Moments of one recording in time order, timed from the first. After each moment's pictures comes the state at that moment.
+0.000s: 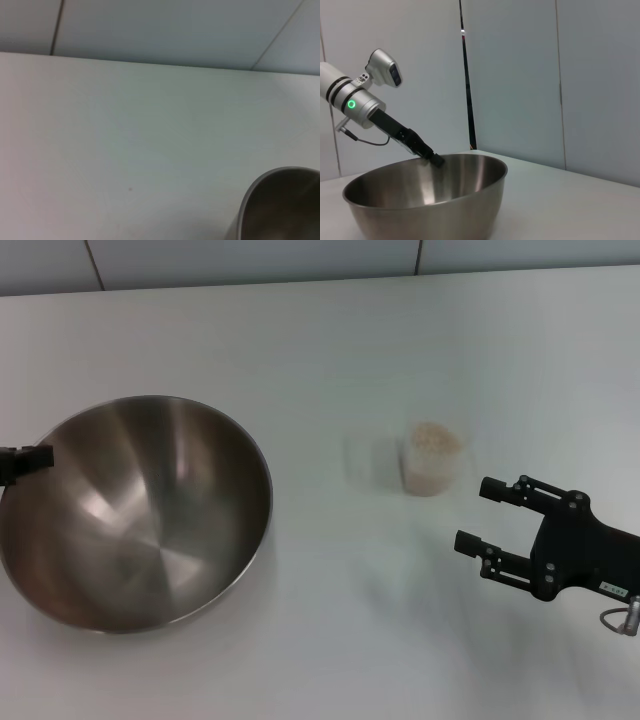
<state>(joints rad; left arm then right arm) -0.39 -2.07 0.66 1.09 2.27 1.46 -2.09 0.29 2.08 -0.57 -0.37 -1.85 -1.63 0.75</state>
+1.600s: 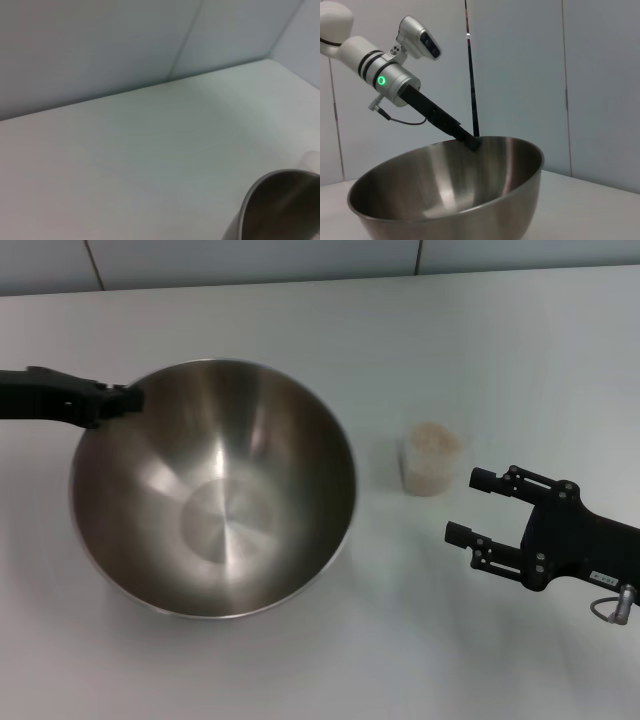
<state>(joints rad) -0.53 -2.07 0.81 1.16 2.26 1.52 -2.12 0.31 2.08 -0.57 -0.36 -1.85 -1.63 0.75</state>
